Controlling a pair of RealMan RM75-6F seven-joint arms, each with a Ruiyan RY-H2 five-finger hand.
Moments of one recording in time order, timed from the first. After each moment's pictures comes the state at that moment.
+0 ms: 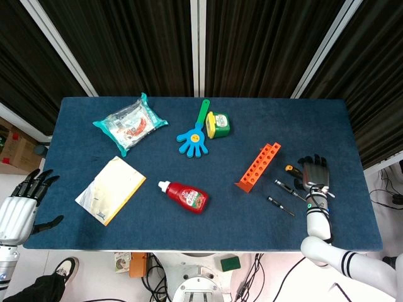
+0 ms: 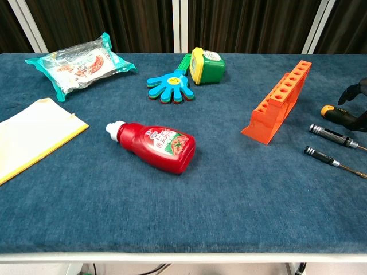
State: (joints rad) left arm -0.08 -1.03 0.00 -1.73 1.62 1.55 0.02; right arm 0.60 -1.55 0.22 -1.43 -0.54 1.14 -0.63
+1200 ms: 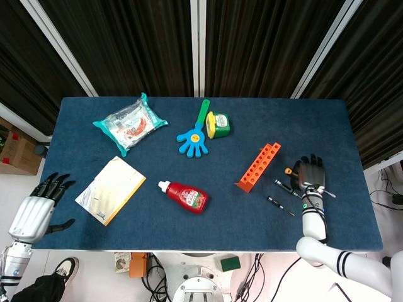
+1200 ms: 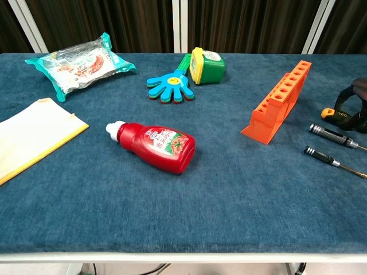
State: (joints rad) left arm -0.12 -1.04 0.02 -1.75 1.62 1.45 0.07; right arm 0.61 -1.57 0.23 -1.43 -0.54 1.17 -0.67
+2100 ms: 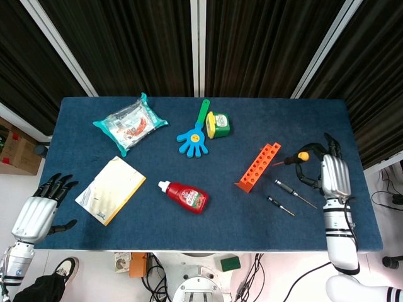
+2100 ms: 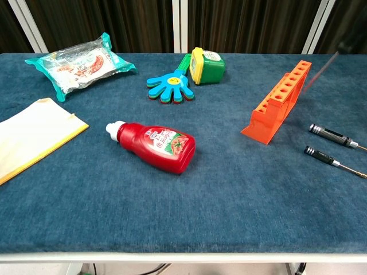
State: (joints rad) left arm -0.12 -1.04 0.02 -1.75 1.62 1.45 0.08; right arm 0.38 -1.25 0.30 -2.00 -1.05 1.44 -0.22
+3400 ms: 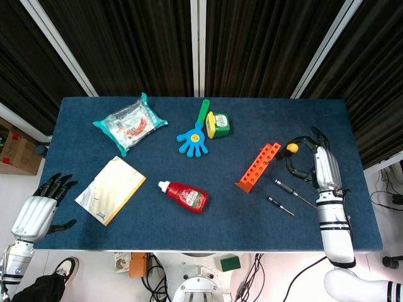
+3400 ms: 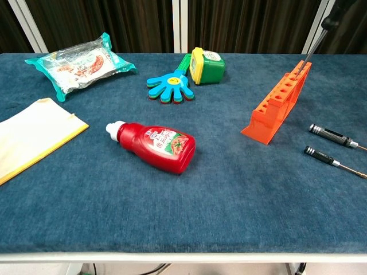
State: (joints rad) left arm -0.13 -1.04 0.02 -1.74 1.61 1.43 0.06; right arm 0.43 -1.24 0.38 -2.05 -0.97 1.35 -0.09
